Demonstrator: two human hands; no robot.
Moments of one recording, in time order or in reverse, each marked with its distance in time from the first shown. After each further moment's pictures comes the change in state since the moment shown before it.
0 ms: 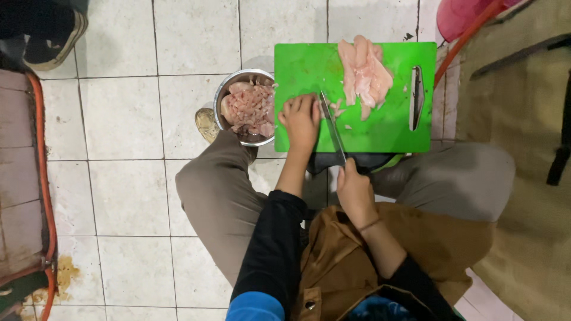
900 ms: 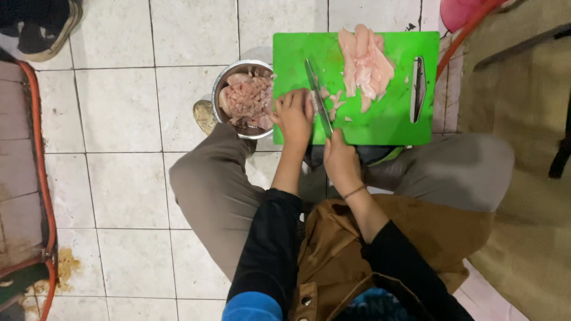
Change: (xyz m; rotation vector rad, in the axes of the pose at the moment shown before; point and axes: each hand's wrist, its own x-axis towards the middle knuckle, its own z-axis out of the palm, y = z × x) left_hand -0.008 -0.006 -0.014 0.097 0.043 -0.079; right_hand 0.048 -0.039 -0.002 0.080 -0.045 -0.056
